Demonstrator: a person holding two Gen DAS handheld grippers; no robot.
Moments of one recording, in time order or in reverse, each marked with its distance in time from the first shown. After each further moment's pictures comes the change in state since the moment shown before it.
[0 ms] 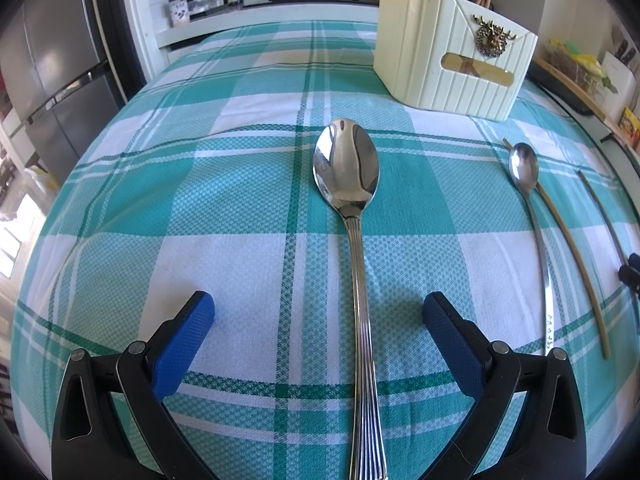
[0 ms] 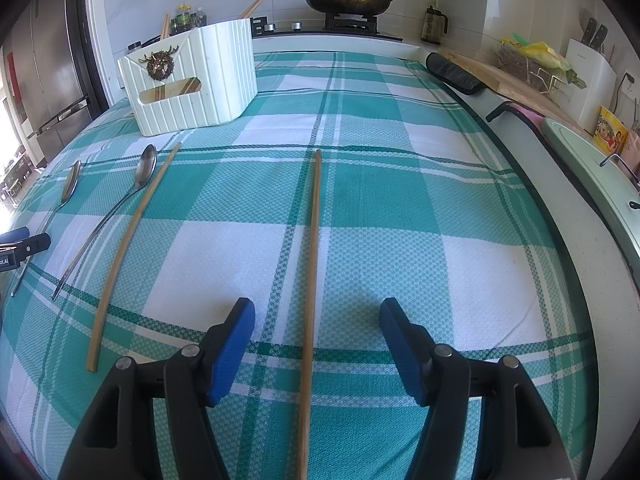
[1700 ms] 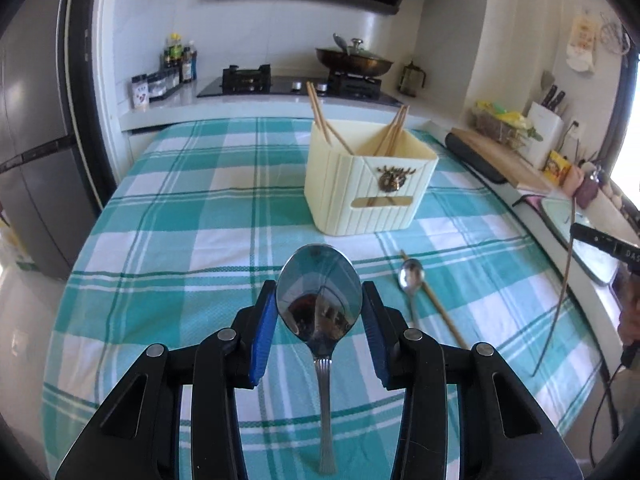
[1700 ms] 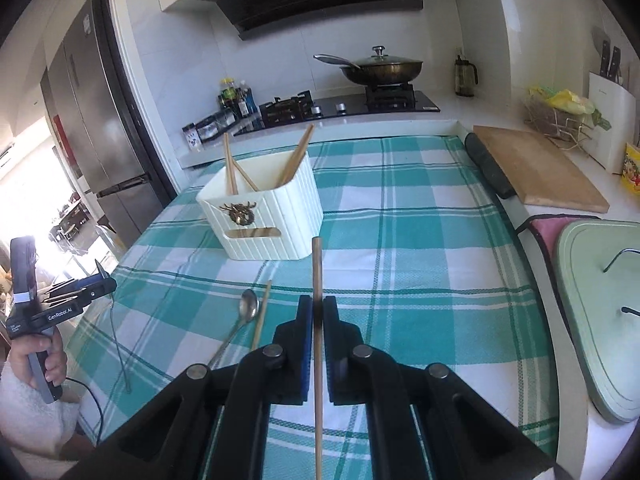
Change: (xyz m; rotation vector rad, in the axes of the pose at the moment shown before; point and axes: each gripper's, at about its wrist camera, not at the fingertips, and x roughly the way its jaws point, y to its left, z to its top) left arm -0.116 0.005 0.056 0.061 -0.241 -0.232; right arm -0.107 -0.001 0.093 0.053 -0.201 0.249
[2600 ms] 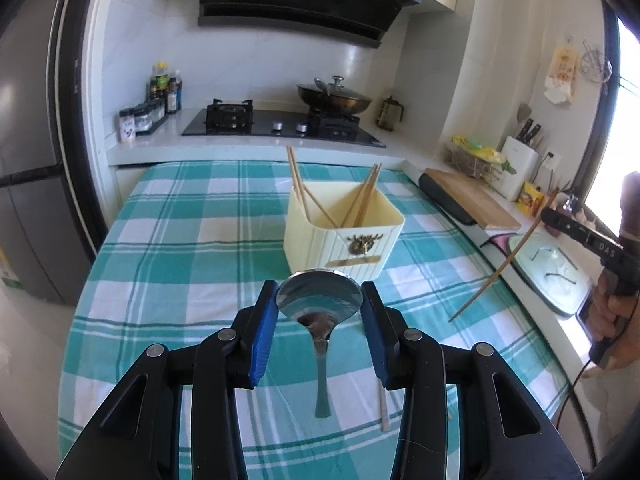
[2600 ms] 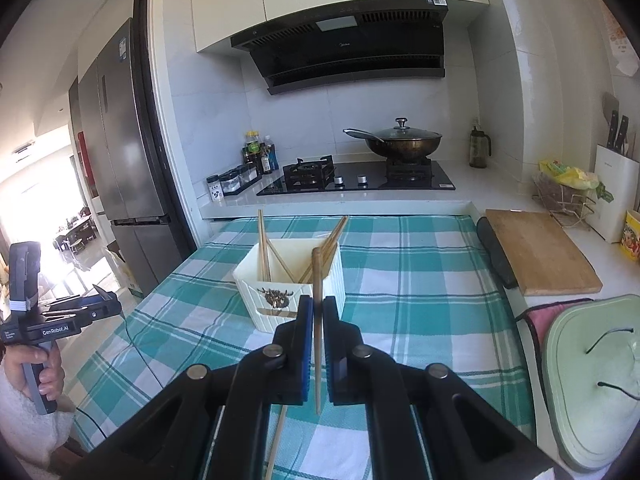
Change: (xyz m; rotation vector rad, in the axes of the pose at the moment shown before) left arm -0.043 -0.001 0.057 -0.006 -0.087 -0.088; right arm -0.039 0.039 0.060 -0.092 -0.197 0.012
